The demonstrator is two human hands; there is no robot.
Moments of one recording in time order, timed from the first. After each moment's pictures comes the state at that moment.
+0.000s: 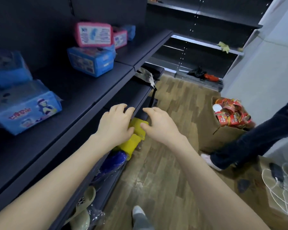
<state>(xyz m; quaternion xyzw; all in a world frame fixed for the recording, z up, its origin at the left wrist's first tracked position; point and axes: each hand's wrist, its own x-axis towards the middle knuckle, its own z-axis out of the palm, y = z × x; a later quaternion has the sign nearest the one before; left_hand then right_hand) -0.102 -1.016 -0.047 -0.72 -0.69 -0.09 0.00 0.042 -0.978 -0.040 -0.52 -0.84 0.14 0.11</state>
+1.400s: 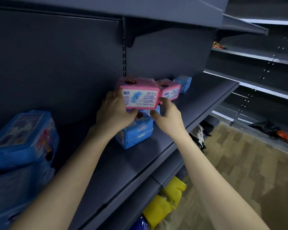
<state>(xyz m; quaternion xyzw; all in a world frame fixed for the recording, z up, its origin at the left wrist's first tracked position) -0.263 -0.791 0.039 -0.45 -0.83 -0.34 0.04 -0.131 -0.696 0.021 -0.34 -0.82 0.30 0.33</state>
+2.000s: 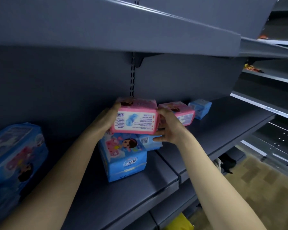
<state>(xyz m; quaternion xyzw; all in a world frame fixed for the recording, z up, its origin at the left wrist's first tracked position) -0.312 -0.724 0.041 -0.22 -0.79 -0.54 -0.20 -0.180 -0.584 0.046 -0.35 -0.62 0.70 0.09</state>
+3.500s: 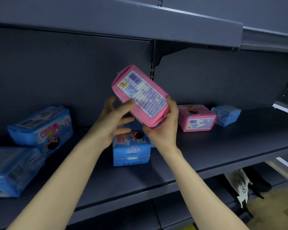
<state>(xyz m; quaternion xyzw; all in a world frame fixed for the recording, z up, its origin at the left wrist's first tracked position) -0.214 -0.769 0.061 -0.19 -0.64 -0.72 -0.18 -0.182 -0.621 0.002 0.00 -0.75 0.40 0.52</state>
